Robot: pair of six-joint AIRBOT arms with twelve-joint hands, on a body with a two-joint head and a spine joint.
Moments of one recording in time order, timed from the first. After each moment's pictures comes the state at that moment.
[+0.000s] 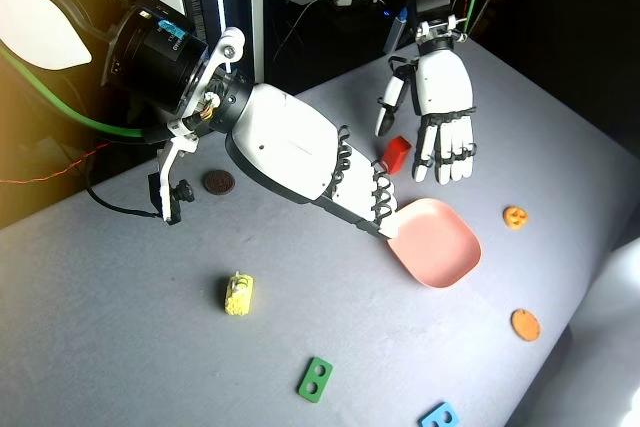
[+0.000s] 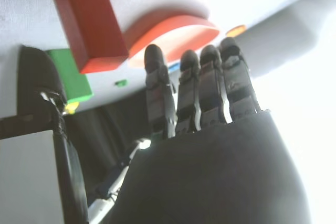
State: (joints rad) left arm 0.40 -1.00 0.62 -1.24 -0.81 1.93; right arm -0.20 -0.64 0.72 -0.20 0.13 -0.95
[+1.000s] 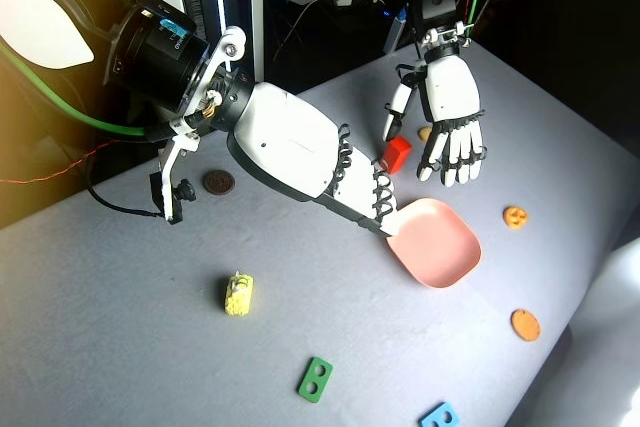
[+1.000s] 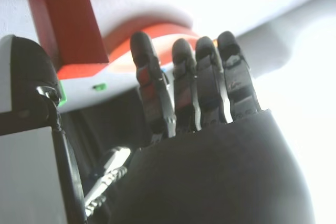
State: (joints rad) left arm 0.38 -1.03 0.66 -1.30 -0.84 1.92; right arm -0.20 -0.64 0.71 -0.20 0.13 -0.96
